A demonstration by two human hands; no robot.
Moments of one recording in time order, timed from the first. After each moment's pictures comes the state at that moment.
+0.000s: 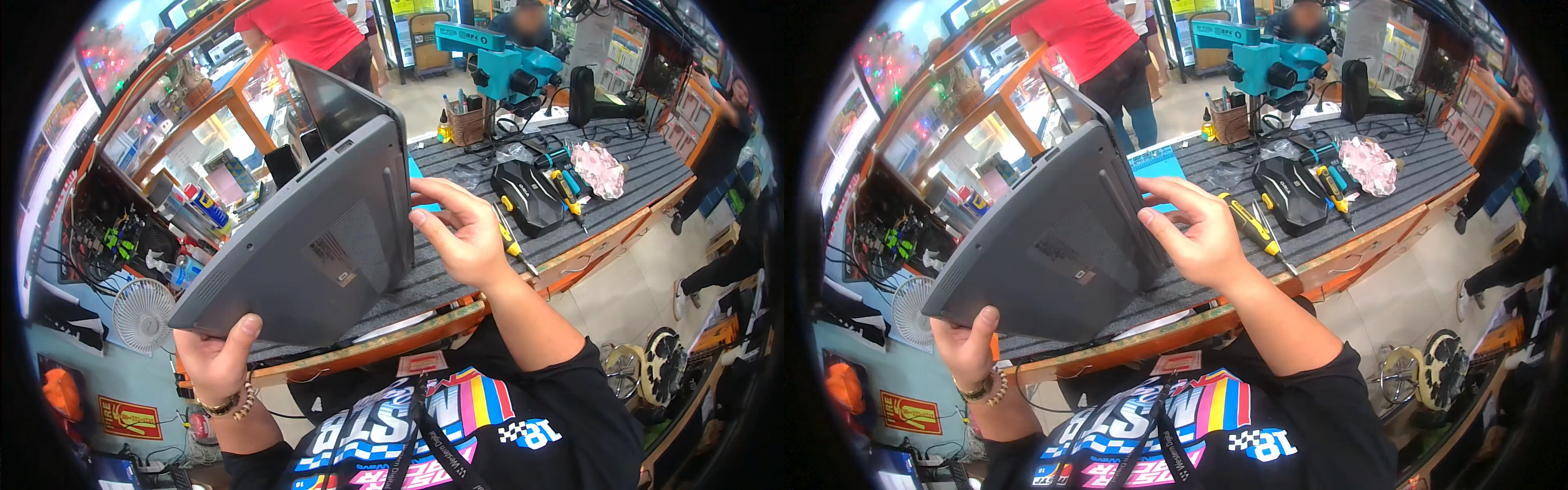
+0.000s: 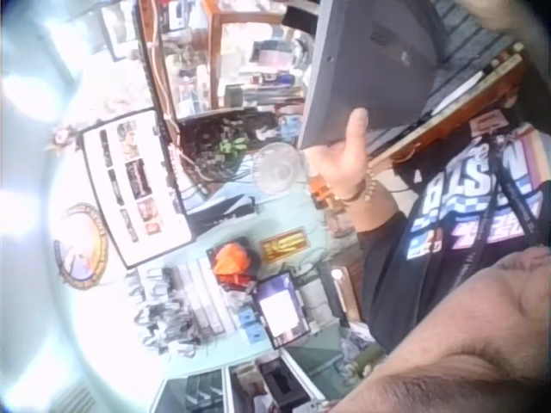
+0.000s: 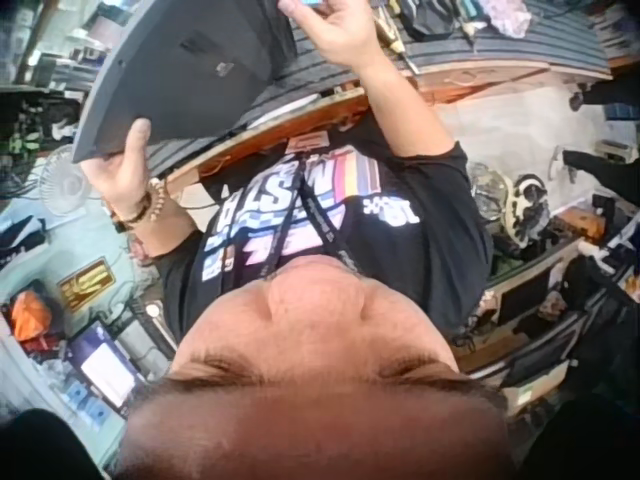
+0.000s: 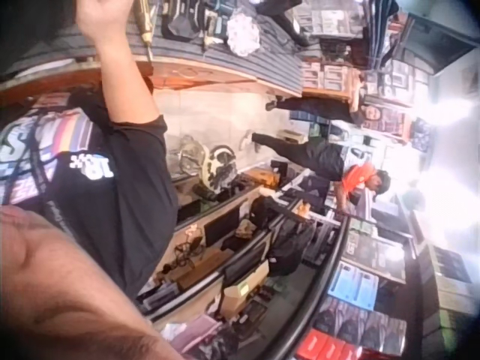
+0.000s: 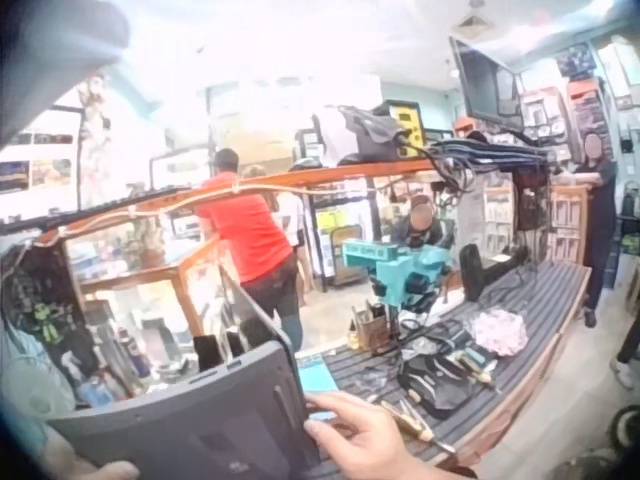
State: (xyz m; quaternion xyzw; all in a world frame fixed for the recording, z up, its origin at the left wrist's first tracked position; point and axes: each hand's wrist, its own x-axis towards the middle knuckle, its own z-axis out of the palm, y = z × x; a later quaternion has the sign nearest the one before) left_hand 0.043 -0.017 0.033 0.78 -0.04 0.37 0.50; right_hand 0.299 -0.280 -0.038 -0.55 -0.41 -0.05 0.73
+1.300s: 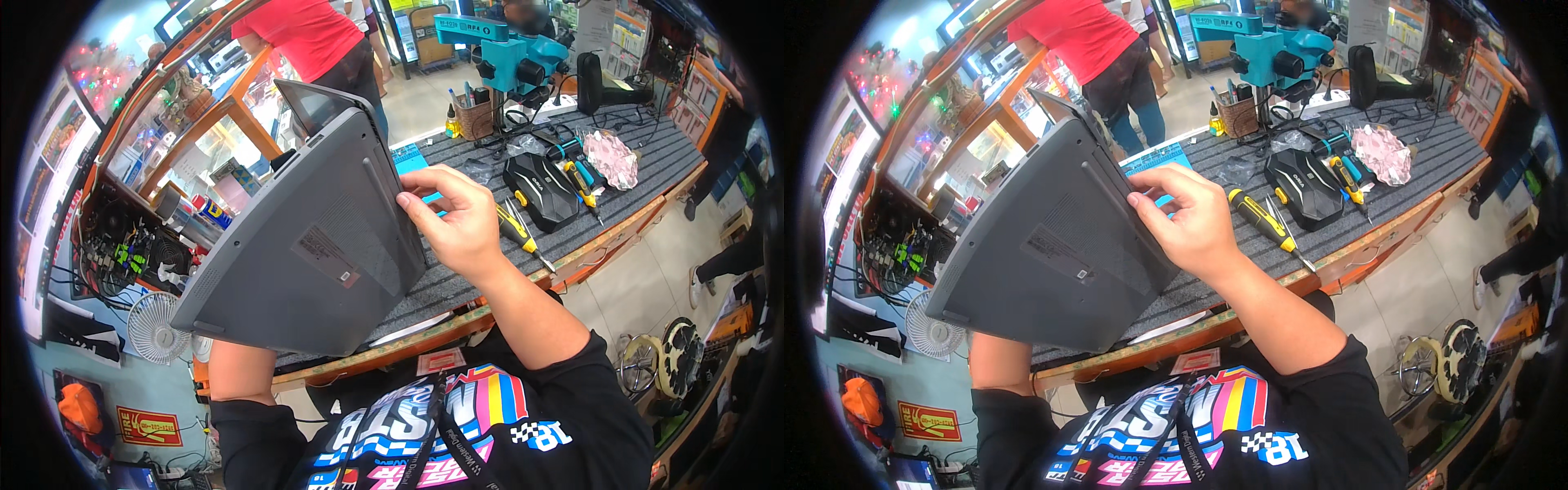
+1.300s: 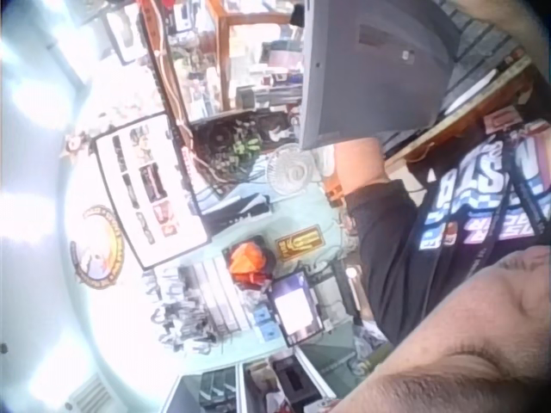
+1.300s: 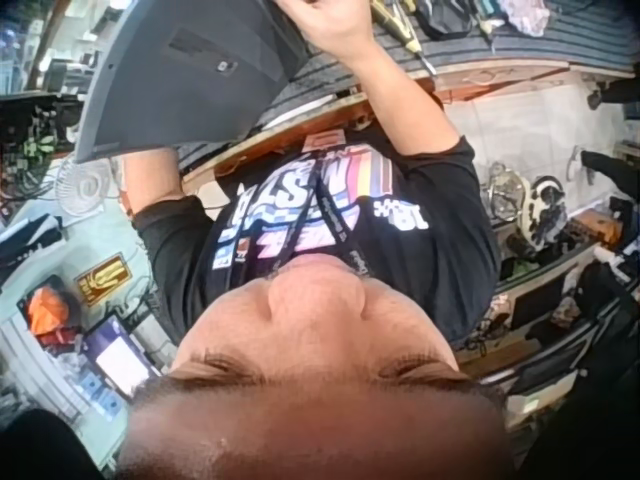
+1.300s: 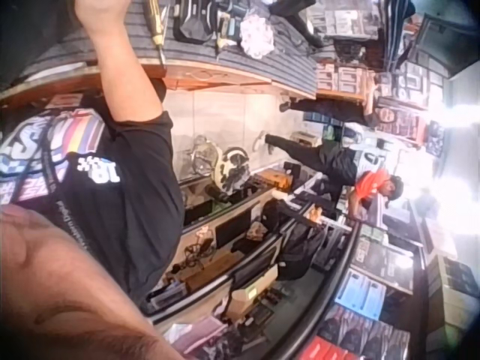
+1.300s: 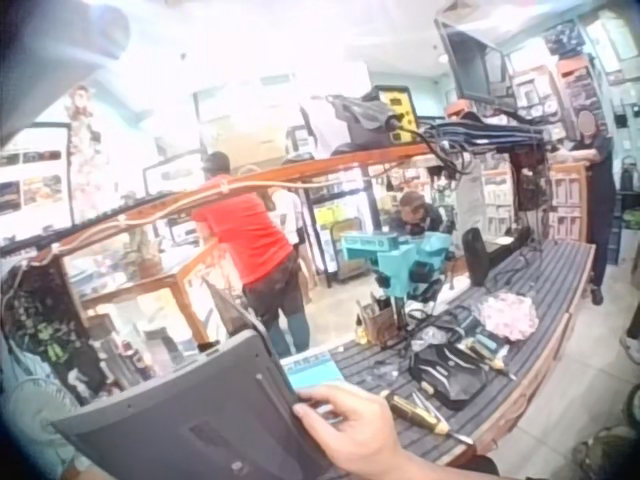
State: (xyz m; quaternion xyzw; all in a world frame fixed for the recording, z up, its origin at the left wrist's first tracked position) left_hand 0.179 0.015 0.040 0.43 -0.06 0.13 0.89; right_hand 0.305 -0.249 -0.025 -0.59 -0.37 -0.17 0.70
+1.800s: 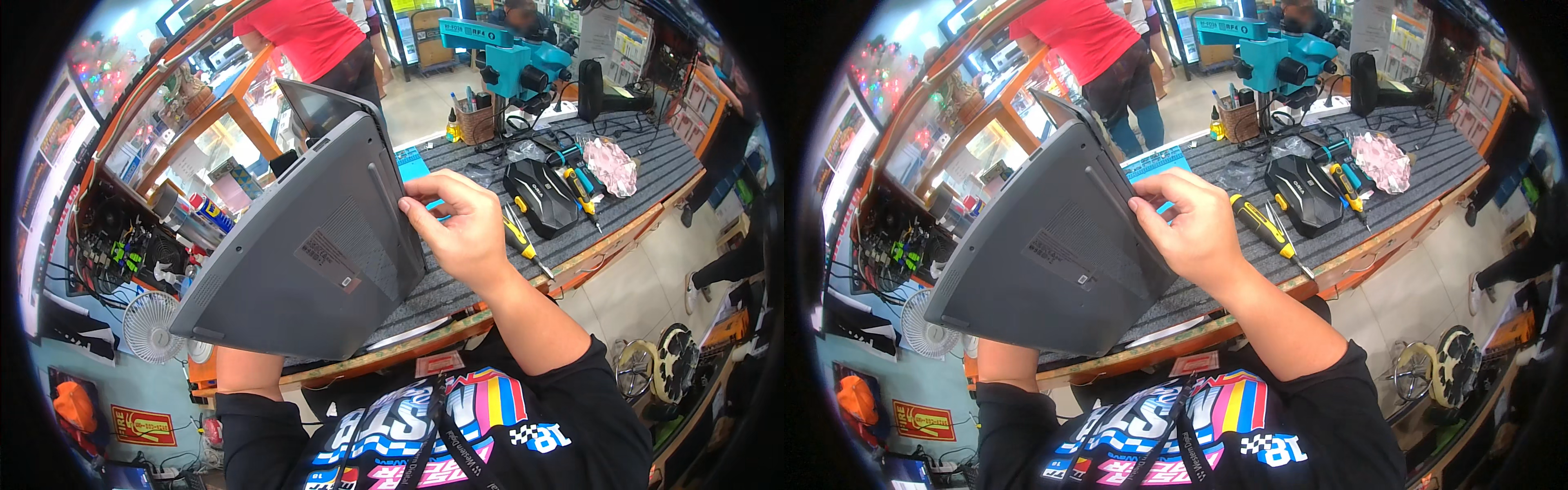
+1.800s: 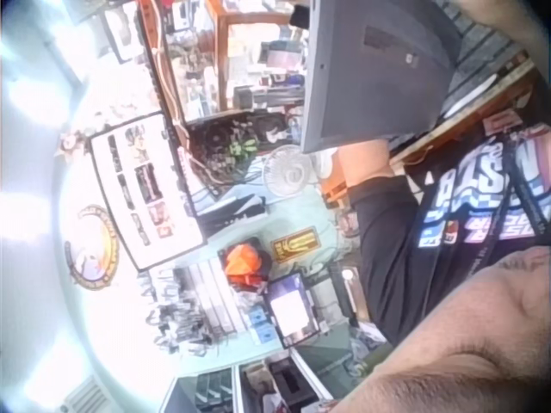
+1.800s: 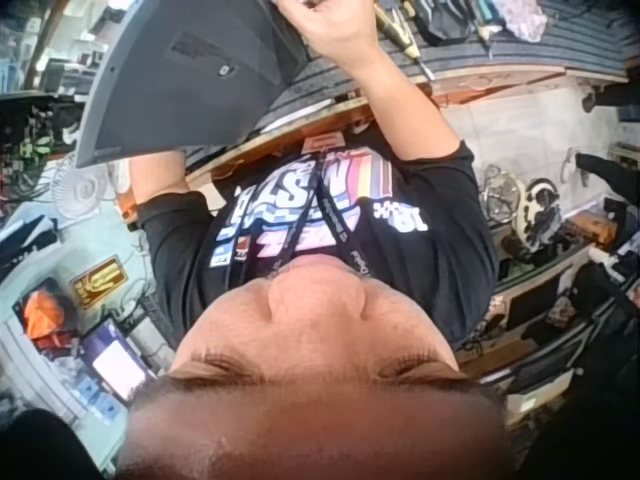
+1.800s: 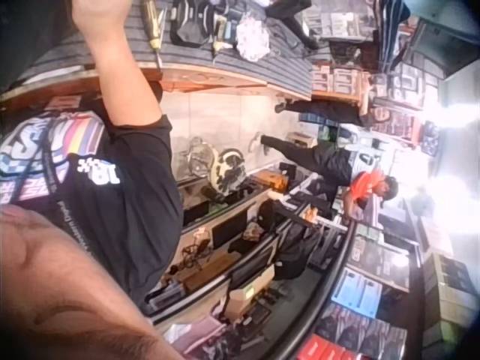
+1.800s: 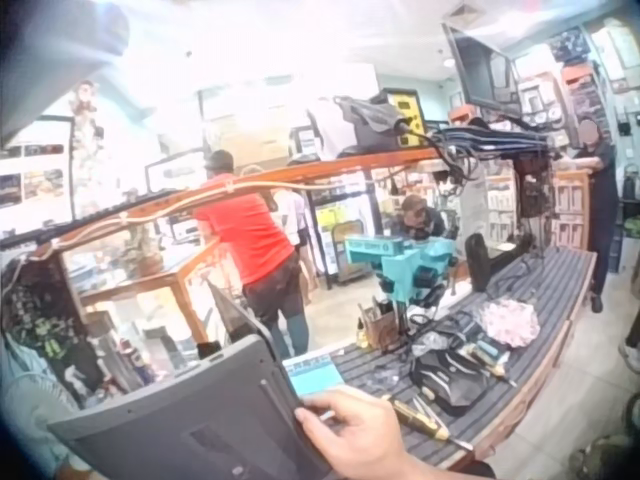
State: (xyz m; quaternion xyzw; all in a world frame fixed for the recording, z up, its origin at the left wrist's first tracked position) left_hand 0.194 -0.030 0.048 0.43 0.01 0.11 0.90; right_hand 0.300 -0.250 -0.014 -0.62 -0.36 -0.18 0.68
